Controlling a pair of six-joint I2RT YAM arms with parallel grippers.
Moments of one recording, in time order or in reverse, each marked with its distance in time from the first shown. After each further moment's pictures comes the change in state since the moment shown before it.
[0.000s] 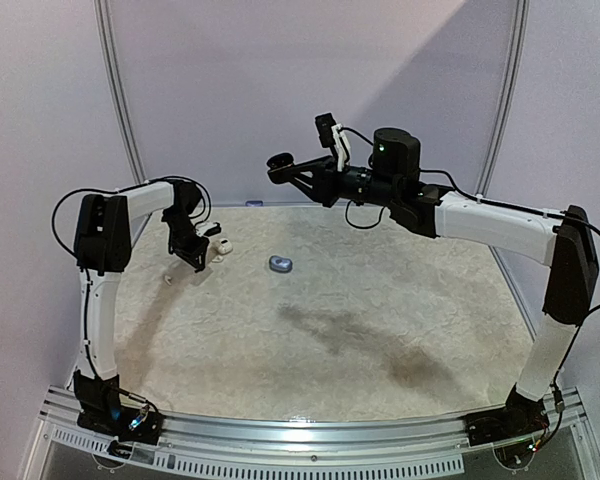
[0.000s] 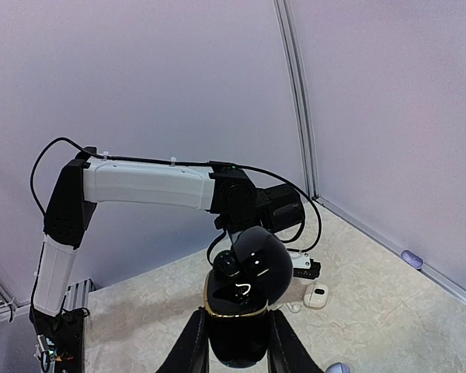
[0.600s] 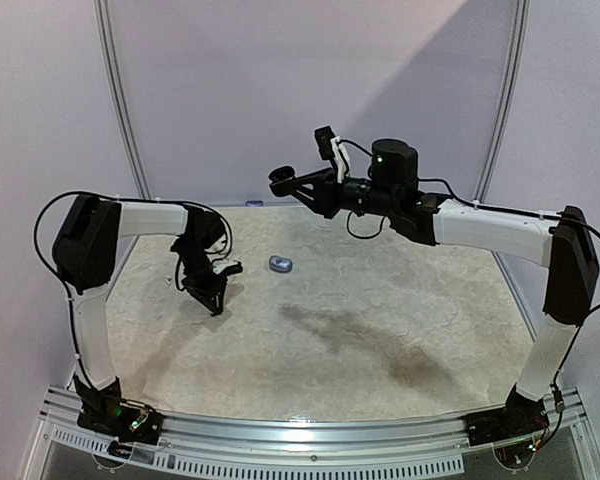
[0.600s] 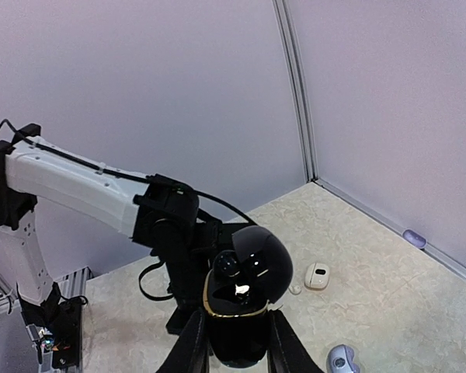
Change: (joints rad) left arm -0.200 -0.304 -0.513 0.068 0.130 -0.157; right arm 0.000 -0.002 -0.058 0.020 0.000 0.000
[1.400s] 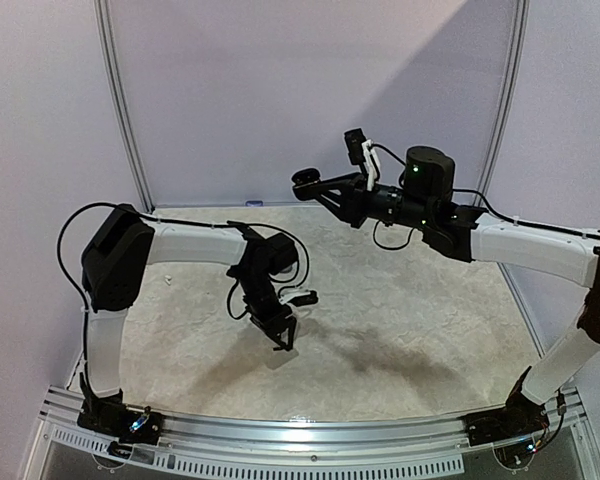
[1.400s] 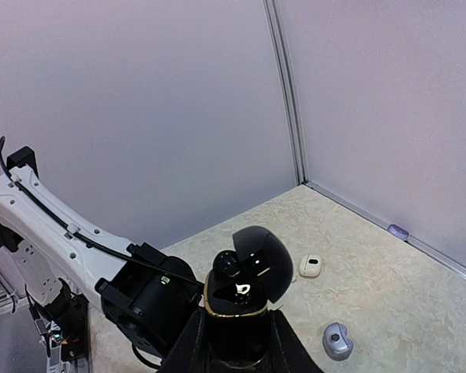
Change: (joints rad) left arm -0.444 0.049 0.061 0.095 0.214 -0.062; right arm 0.000 -0.230 -0.237 0.023 0.055 0.001
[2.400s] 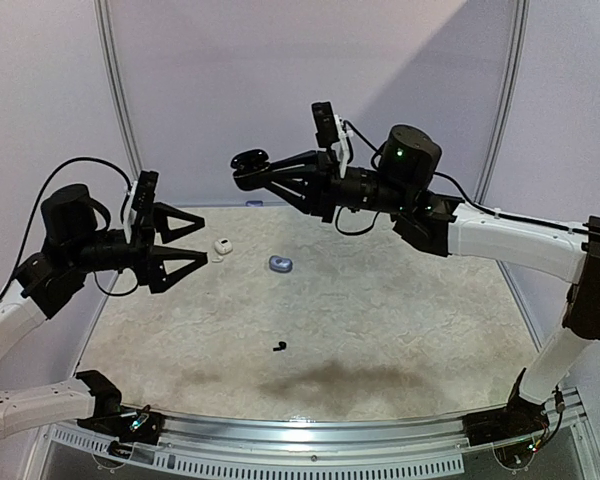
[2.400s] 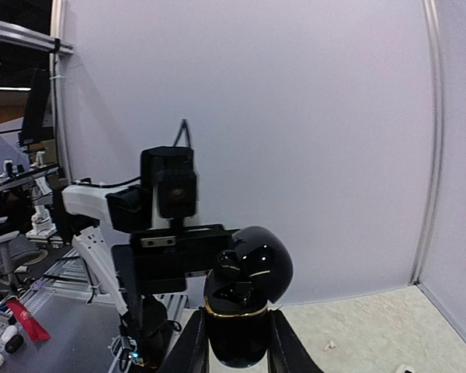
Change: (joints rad) left arm 0.311 -1.316 -0.690 0.806 0.332 -0.121; right arm 0.151 0.109 0.212 0.176 -0.276 -0.006
